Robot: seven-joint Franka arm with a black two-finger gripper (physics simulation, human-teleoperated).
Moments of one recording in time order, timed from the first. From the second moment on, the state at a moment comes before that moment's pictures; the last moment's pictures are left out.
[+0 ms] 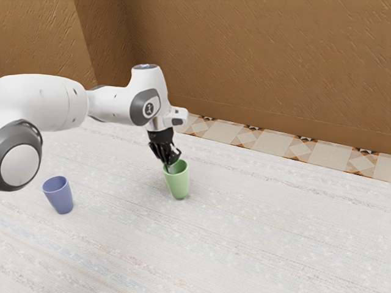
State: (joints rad) arm -0.07 0.51 0.05 -1.59 -0.11 2.07 0.30
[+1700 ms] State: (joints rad) arm 0.32 -0.06 0.18 -2.01 0.04 1.95 0.32
